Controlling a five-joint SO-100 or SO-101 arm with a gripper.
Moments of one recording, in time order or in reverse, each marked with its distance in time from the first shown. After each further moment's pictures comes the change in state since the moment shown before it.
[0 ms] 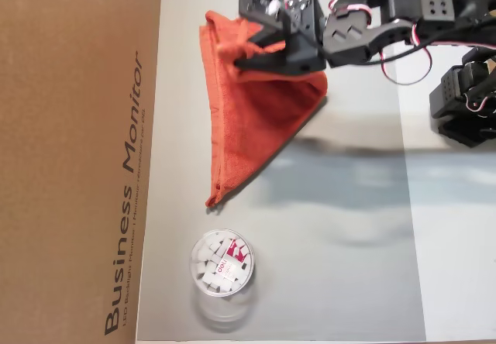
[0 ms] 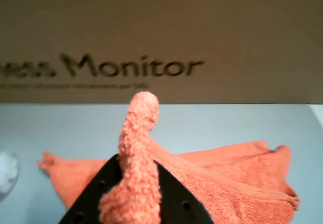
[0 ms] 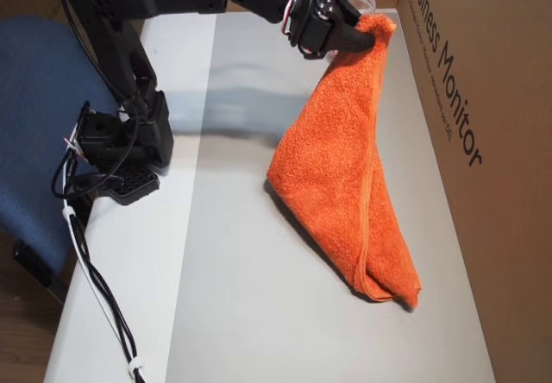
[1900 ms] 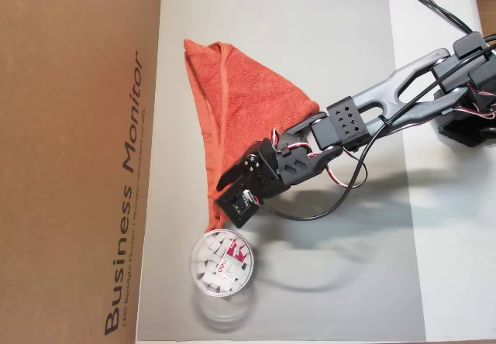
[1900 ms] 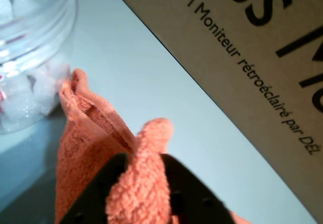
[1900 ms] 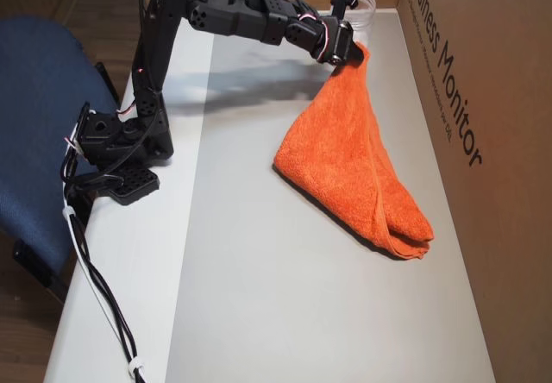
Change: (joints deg) arm -19.1 -40.3 -14.4 -17.6 -33.2
